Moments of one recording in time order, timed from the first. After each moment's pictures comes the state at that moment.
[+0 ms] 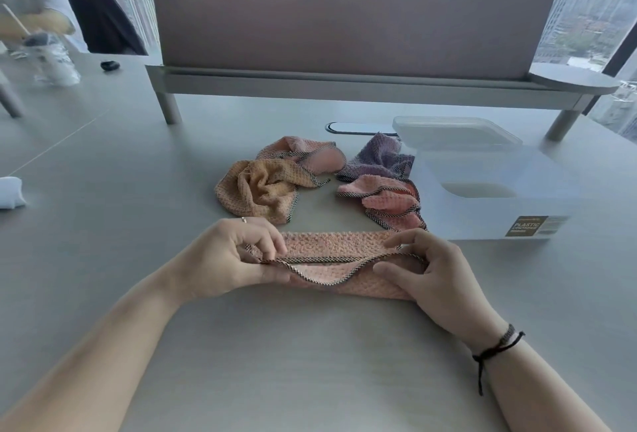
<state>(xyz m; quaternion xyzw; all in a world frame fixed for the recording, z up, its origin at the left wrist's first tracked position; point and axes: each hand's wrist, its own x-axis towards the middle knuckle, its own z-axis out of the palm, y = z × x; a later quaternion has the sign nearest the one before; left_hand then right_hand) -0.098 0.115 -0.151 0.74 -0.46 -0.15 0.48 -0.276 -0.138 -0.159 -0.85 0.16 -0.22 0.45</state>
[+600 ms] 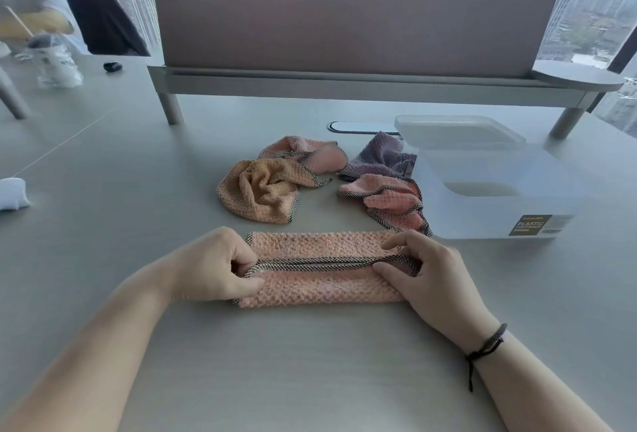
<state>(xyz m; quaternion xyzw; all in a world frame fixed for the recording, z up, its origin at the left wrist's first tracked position) -0.089 0.131 -0.146 0.82 -0.46 -0.18 0.28 -0.272 -0.136 -0.166 -0.90 0.15 -0.25 0.31</state>
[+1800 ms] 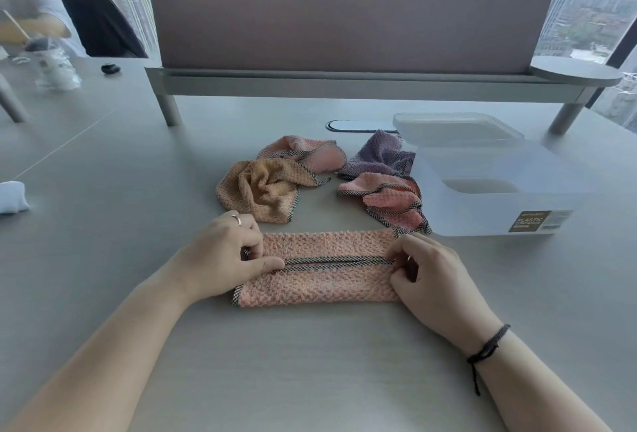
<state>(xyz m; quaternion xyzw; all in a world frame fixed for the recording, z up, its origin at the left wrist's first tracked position) -0.073 0.121 -0.171 0.83 -0.49 0.07 0.25 -0.274 -0.135 -0.168 -0.93 0.13 -0.22 0.26</state>
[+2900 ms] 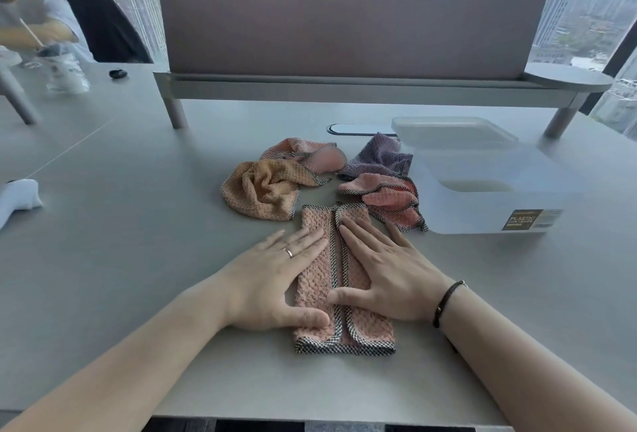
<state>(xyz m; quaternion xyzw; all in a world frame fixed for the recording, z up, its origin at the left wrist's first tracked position) -0.128 0.089 -0.165 0.82 -0.56 -0.08 0.01 -0.243 -0.122 -0.159 -1.00 -0.01 0.06 0.08</state>
